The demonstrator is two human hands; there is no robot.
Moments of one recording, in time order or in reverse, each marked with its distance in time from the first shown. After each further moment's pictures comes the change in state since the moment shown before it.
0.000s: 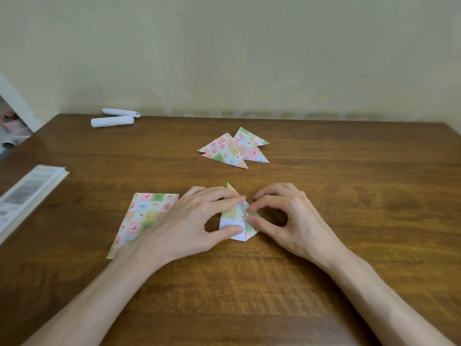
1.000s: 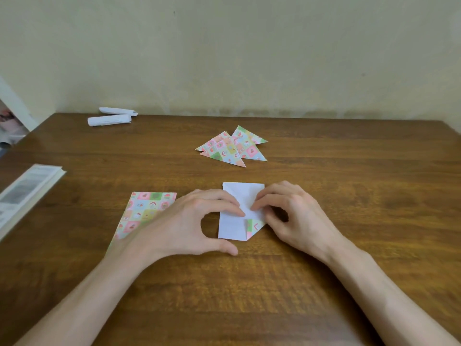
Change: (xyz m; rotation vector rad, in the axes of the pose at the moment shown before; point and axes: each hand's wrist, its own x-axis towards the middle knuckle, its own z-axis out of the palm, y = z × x) left_hand -0.002 -0.001 -0.009 -0.225 -0.078 0.021; right_hand 0.002 0.013 -0.002 -0.148 0.009 -0.123
